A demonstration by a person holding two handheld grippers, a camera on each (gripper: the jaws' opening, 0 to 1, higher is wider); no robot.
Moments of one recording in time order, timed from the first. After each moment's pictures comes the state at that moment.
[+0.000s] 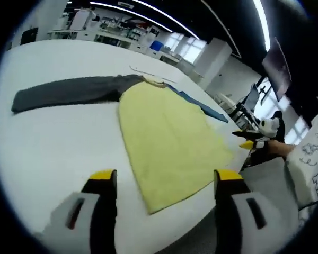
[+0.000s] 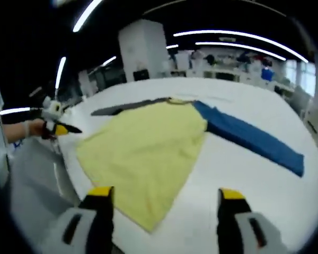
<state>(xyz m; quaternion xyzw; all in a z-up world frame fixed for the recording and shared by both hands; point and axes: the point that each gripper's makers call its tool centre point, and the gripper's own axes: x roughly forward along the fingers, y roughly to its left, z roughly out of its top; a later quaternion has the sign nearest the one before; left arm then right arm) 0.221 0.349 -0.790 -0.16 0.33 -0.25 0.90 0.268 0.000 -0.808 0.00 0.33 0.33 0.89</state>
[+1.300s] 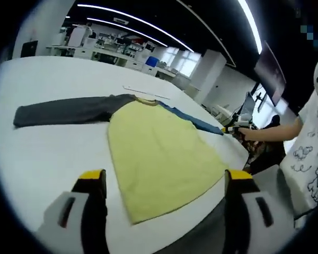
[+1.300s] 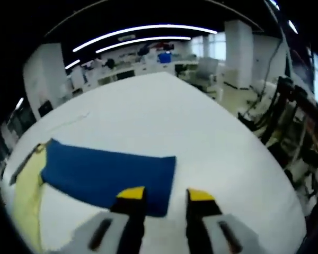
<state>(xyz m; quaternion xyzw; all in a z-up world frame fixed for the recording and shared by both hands) 0.224 0.335 -0.762 -0.17 0.27 -0.25 0.91 0.444 -0.268 -0.838 0.06 0.36 -0.03 0.93</state>
